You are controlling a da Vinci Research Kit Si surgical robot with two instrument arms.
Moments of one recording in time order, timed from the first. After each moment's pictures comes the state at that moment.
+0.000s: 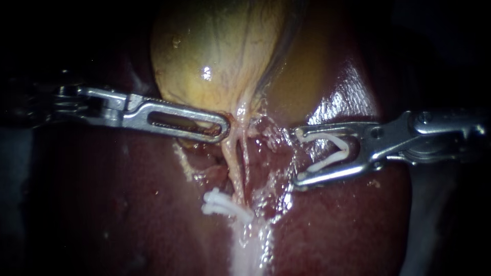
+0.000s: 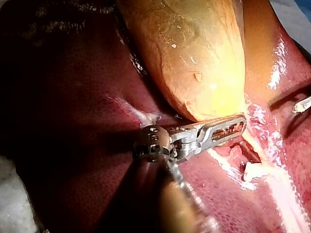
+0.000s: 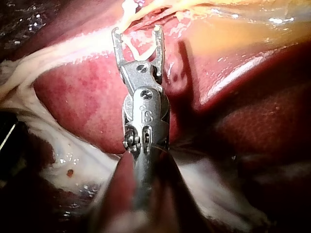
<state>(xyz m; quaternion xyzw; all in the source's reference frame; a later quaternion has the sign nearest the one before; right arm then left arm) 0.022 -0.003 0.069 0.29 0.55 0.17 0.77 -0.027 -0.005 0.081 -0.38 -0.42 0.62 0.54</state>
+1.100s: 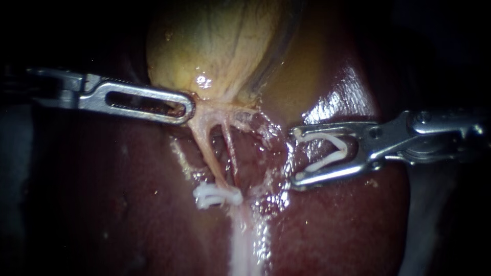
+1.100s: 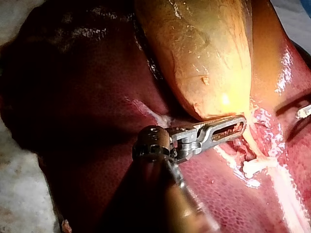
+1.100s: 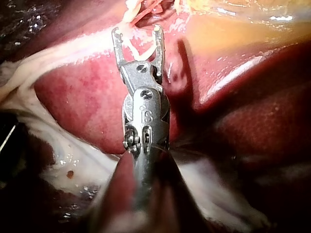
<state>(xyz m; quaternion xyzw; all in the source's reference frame) 0.023 -0.003 0.069 0.29 0.55 0.17 0.77 -0.022 -0.003 0.075 -0.38 -0.42 0.61 0.55</state>
